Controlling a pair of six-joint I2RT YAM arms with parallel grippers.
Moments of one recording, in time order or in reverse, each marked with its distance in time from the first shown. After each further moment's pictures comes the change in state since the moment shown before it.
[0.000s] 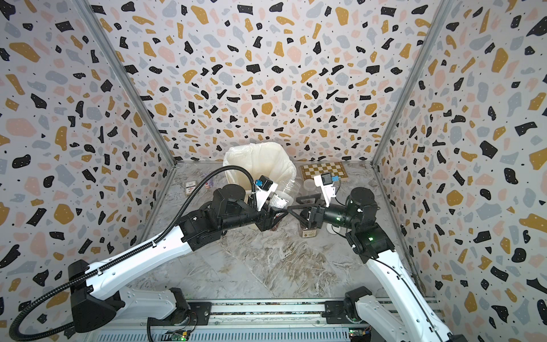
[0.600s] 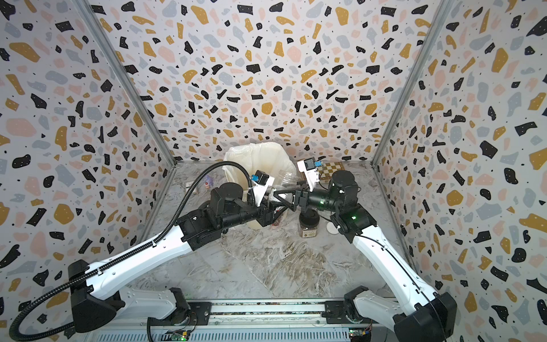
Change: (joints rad) left arm 0.000 -0.008 -0.002 0.074 -0.032 -0.053; right arm 0.073 0.214 0.158 0.077 0.046 -0.014
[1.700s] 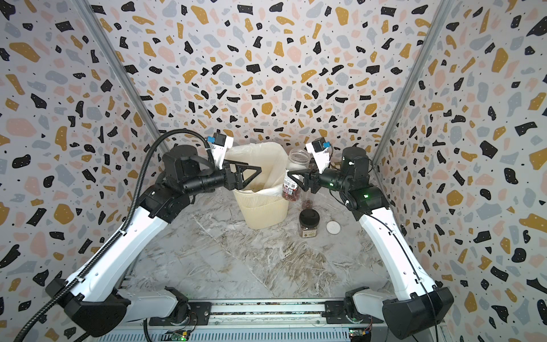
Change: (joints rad) left arm 0.430 0.060 0.346 -0.238 0.458 -0.177; right arm -0.126 0.111 0.324 -0.407 0.135 -0.555
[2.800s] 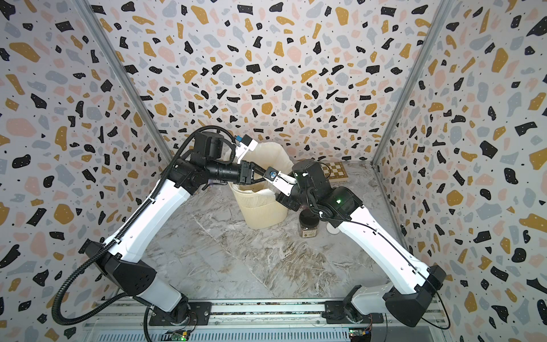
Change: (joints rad) left arm -0.010 0.251 0.245 -0.317 0.255 -0.005; right arm 0.427 0.096 0.161 -0.344 0.753 -0.453
